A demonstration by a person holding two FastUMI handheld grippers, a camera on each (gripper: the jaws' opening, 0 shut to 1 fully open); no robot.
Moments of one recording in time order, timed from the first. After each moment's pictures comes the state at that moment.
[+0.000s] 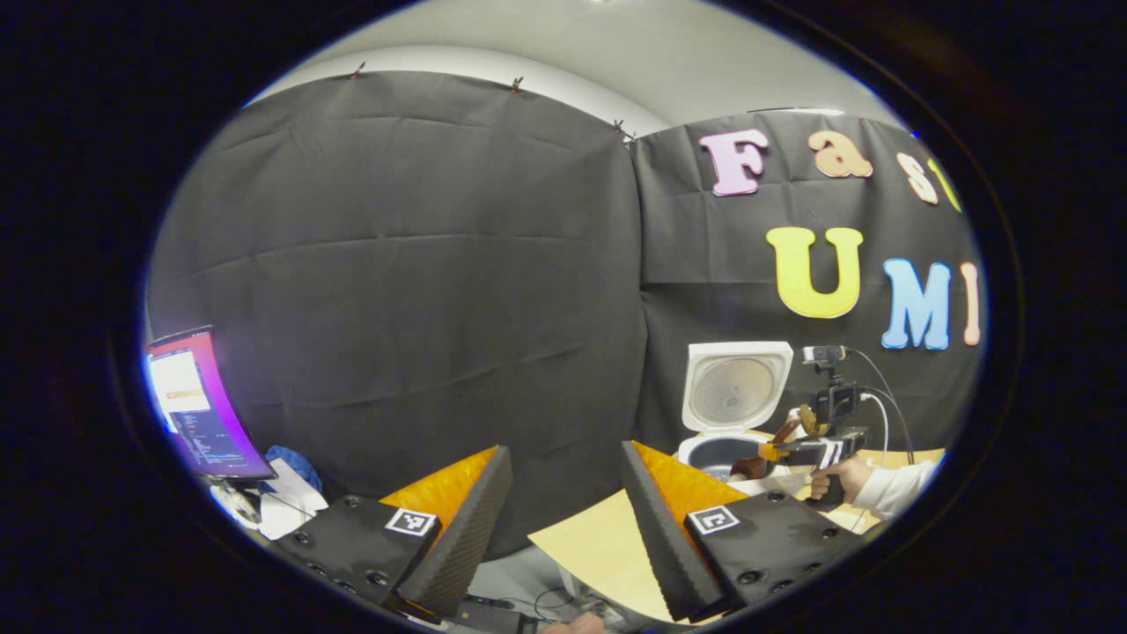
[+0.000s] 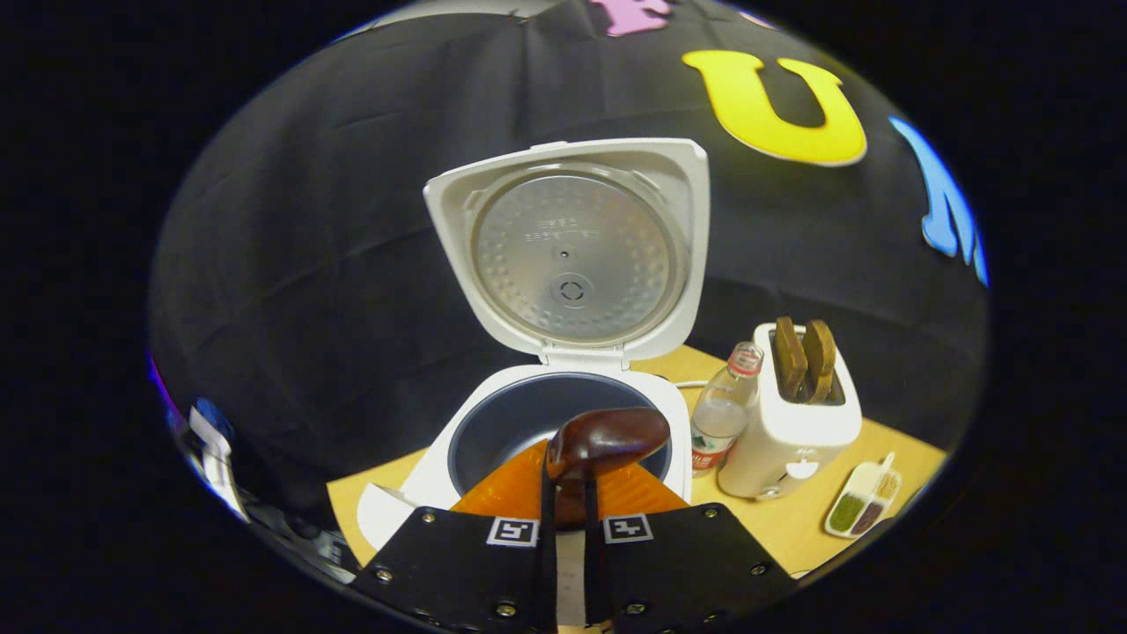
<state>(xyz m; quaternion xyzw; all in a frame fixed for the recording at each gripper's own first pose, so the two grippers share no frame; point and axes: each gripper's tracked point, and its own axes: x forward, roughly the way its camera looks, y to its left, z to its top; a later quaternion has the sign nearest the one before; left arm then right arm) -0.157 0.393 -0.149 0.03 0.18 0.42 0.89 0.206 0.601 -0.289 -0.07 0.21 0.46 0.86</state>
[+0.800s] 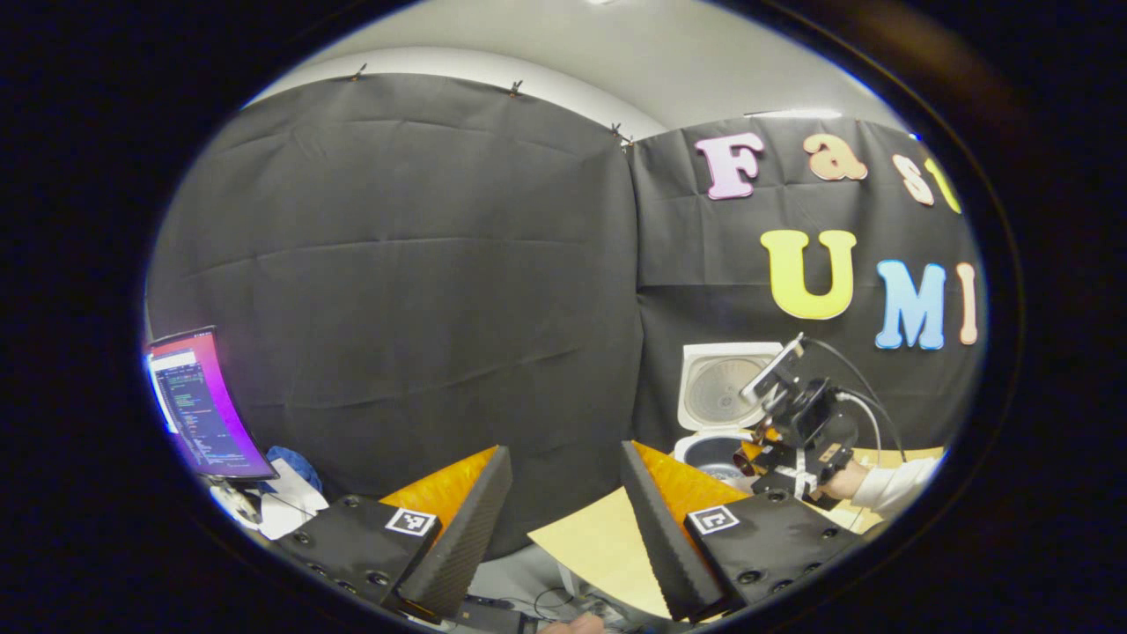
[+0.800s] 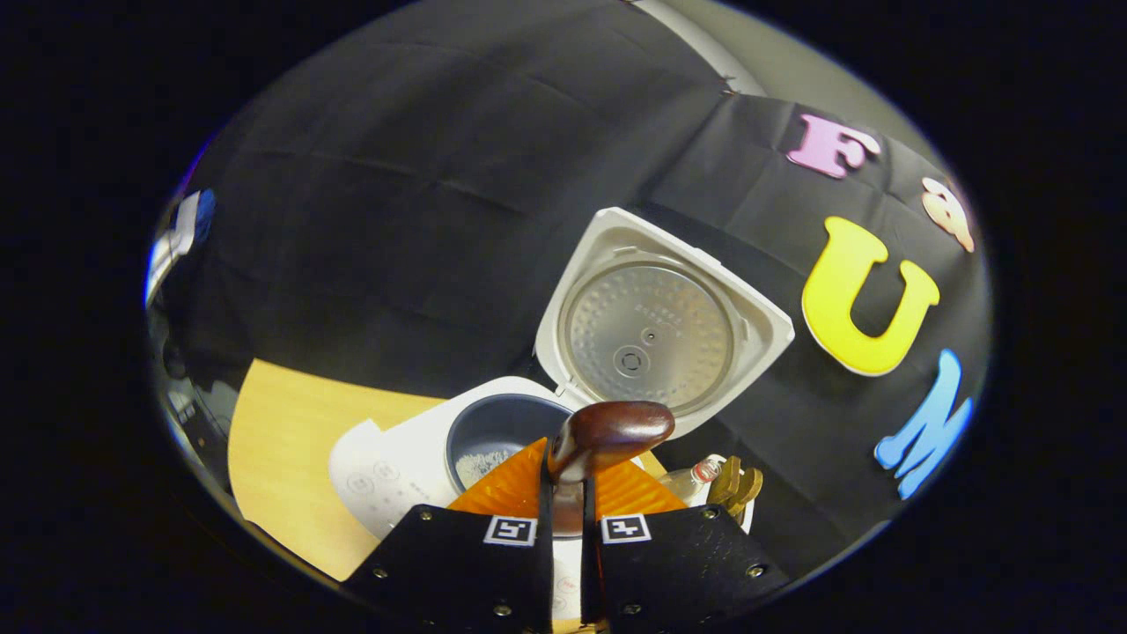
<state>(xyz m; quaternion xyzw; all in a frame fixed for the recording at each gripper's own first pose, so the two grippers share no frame) -0.166 0.379 -0.145 0.03 0.18 0.41 0.89 0.167 0.605 -0.243 -0.24 0.04 0.46 0.85</state>
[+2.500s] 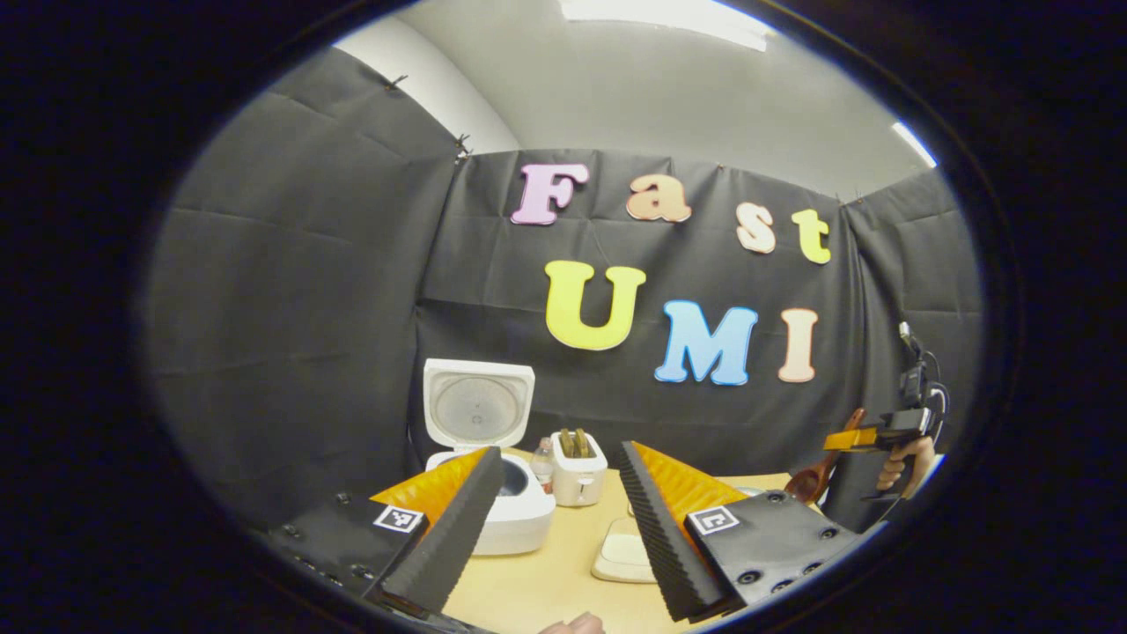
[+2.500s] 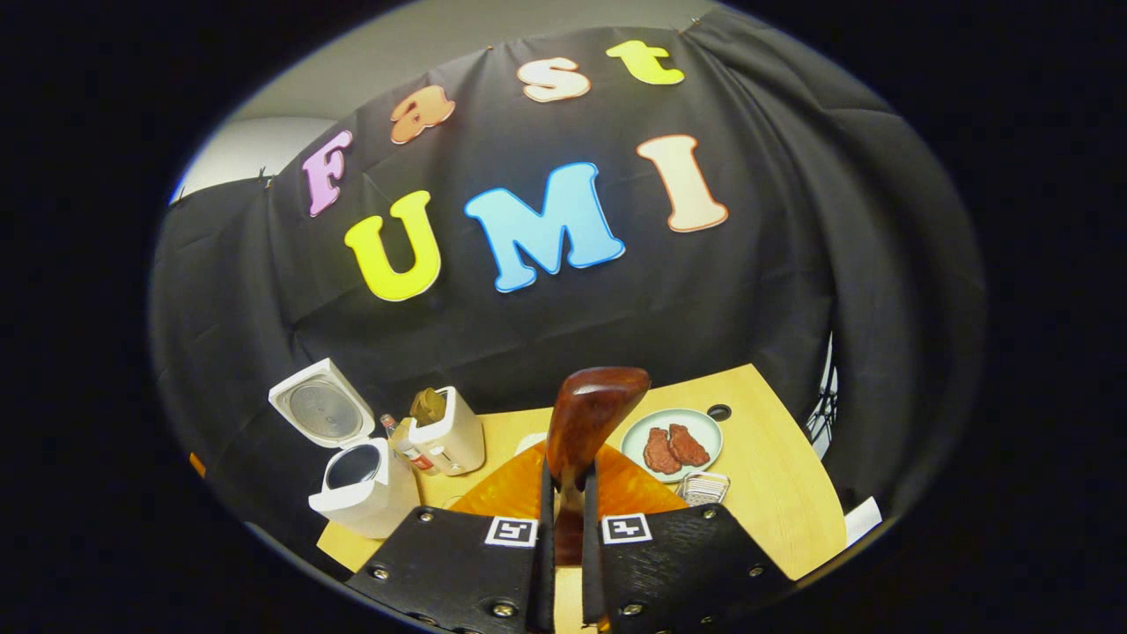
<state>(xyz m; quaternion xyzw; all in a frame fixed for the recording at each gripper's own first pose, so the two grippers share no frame) -0.025 0.154 -0.168 -0.06 0.12 0.10 0.99 0.166 0.022 -0.201 0.19 0.22 0.09 0.95</state>
